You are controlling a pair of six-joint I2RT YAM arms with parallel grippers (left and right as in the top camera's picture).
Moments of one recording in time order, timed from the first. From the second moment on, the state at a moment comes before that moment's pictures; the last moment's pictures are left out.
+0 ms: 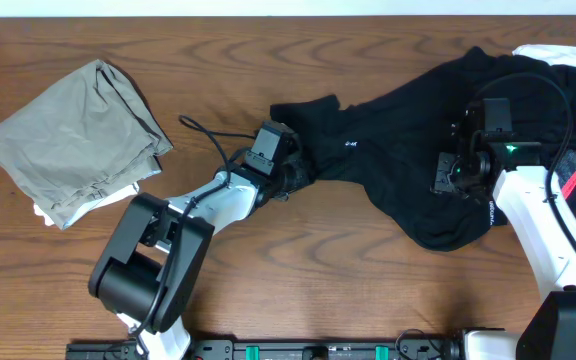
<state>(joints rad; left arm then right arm) -0.49 1.86 0.93 -0.02 0.27 -0.87 0.02 1.50 1.04 -0.83 0.01 0.22</state>
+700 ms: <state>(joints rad) -0.05 1.86 0.98 0.16 0.20 -0.76 0.02 1.50 1.04 -0.85 -0.03 0.22</state>
